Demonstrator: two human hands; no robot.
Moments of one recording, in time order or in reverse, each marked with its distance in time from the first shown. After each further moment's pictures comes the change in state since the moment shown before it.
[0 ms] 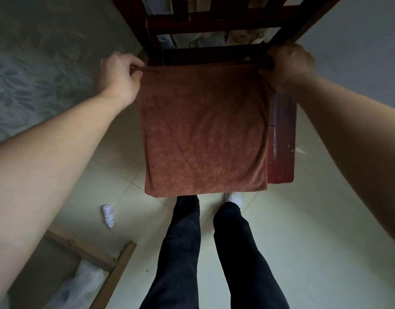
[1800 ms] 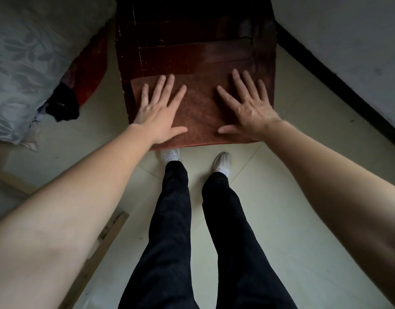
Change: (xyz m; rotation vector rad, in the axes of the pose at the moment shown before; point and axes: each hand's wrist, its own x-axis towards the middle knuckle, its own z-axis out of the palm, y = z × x) left_hand -0.162 0.055 0.090 0.465 -0.520 0.396; right_hand -0.161 0.024 0.091 -0.156 -0.259 -0.371
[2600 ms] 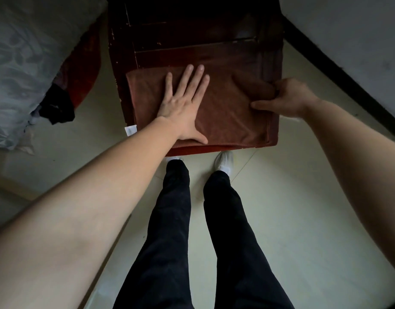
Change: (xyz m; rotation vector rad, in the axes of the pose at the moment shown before) left_hand 0.054 0.029 -0.010 0.087 0.000 0.071; right_hand 0.013 0.066 -0.036 0.548 -0.151 0.445
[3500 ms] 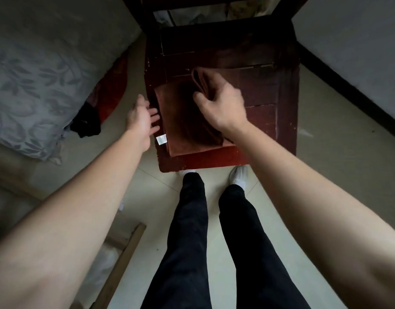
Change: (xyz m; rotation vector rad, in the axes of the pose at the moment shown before) left_hand -0.051 -0.103 -0.016 -1.763 0.262 -1.027; right_hand -0.028 -0.188 0.045 0.510 0.292 -0.211
